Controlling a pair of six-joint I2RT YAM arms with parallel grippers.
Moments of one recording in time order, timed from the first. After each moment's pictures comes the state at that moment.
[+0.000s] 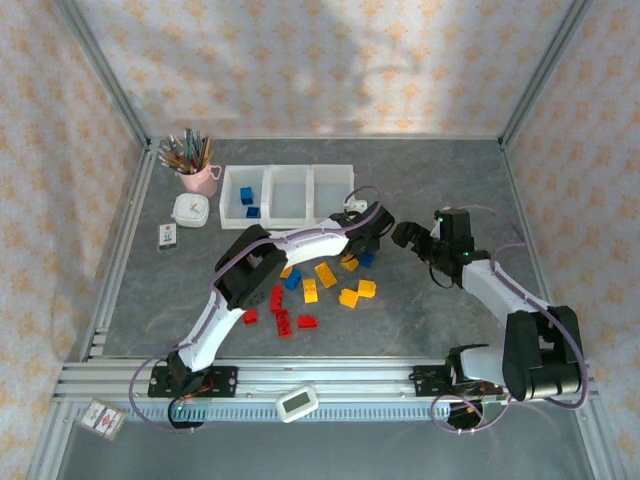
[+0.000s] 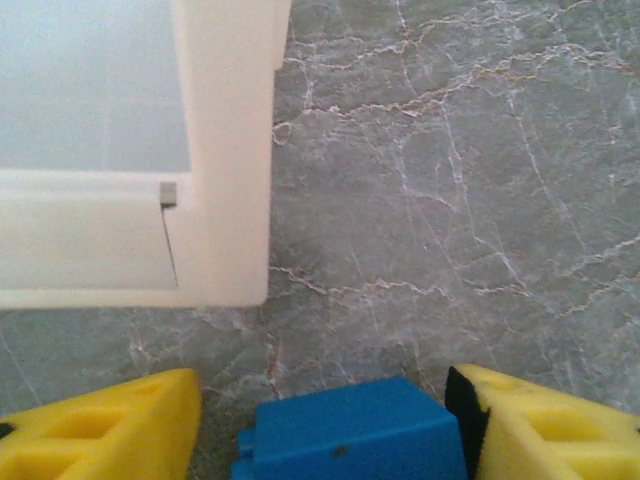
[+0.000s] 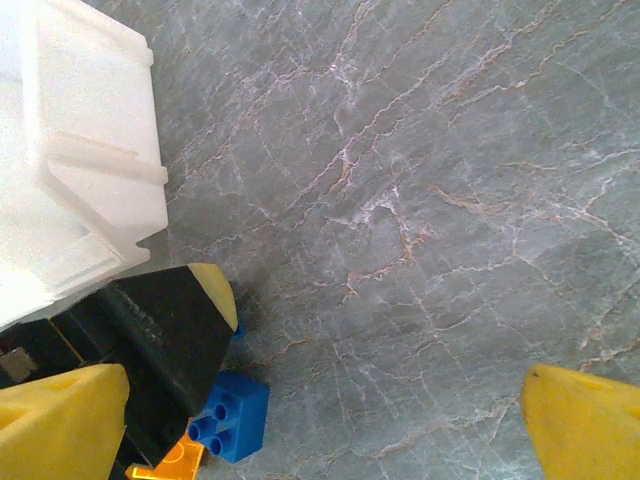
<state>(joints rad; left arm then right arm) -0.83 2.29 1.76 -0.55 -0.35 -0.85 0.11 1.25 0.60 -0.16 -0.28 0.62</state>
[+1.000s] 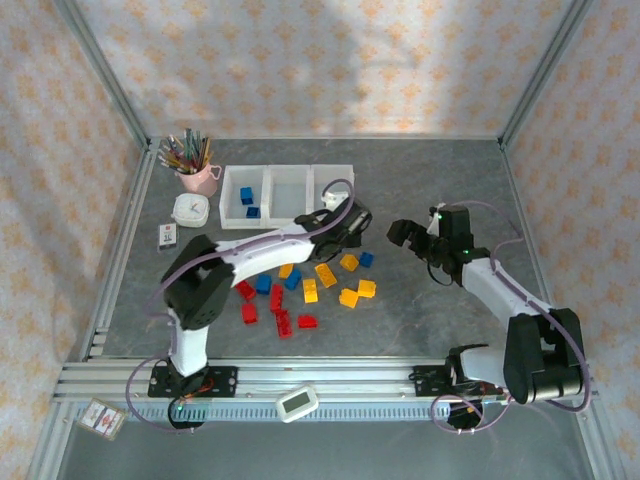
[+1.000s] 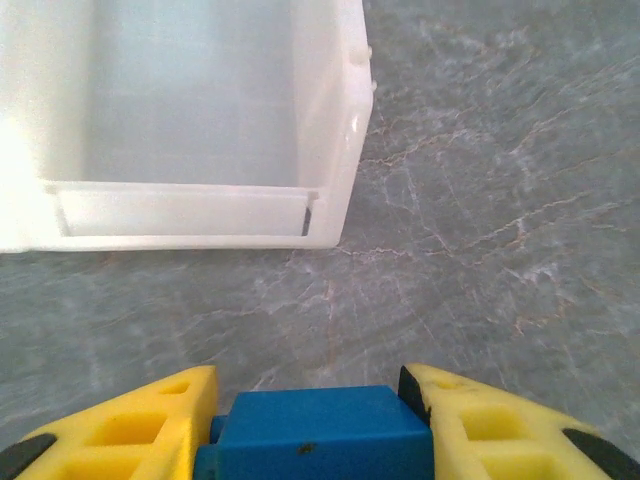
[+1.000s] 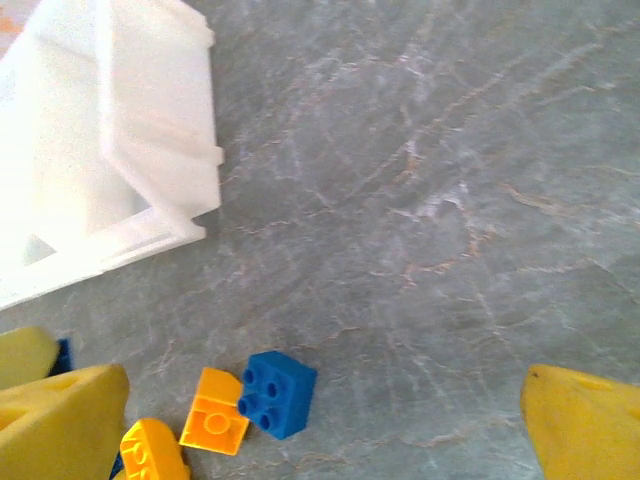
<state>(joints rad) -0.82 1.87 1.40 -0.44 -0.35 -0.82 0.15 1.24 0.65 -0.18 -0.33 0.60</state>
